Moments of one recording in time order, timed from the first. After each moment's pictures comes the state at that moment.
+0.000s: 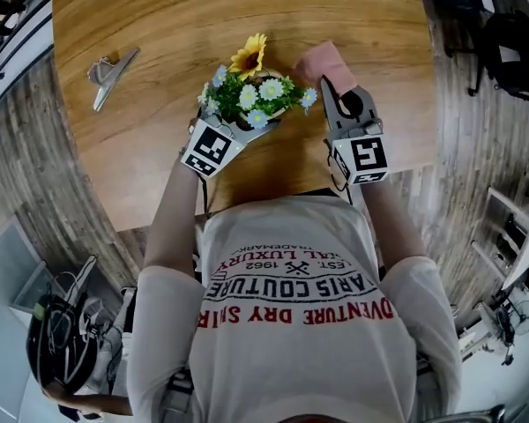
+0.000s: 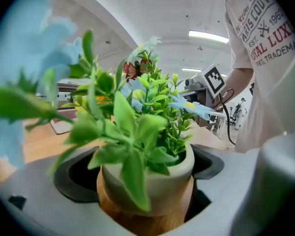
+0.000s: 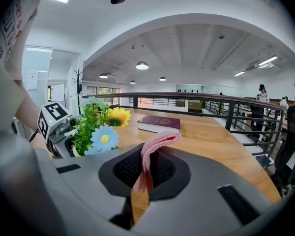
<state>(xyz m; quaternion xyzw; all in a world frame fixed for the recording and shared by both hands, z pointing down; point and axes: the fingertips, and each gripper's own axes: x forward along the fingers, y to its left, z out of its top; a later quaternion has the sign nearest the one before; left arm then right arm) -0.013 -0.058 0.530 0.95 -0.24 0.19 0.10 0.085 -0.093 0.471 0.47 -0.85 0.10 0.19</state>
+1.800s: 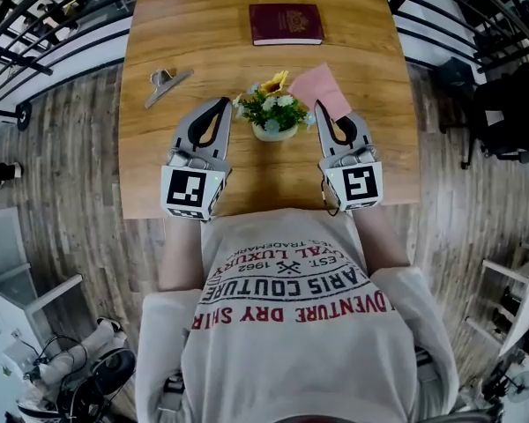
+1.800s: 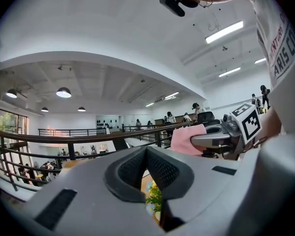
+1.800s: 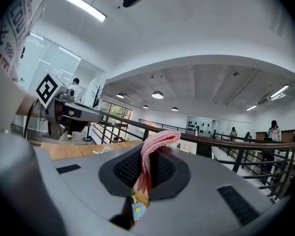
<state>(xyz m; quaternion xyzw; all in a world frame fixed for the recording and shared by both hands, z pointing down) -0.121 -0.028 0.279 0.84 -0.54 0.07 -0.02 0.034 -0.049 0.303 0.43 -0.90 -0.06 0.09</state>
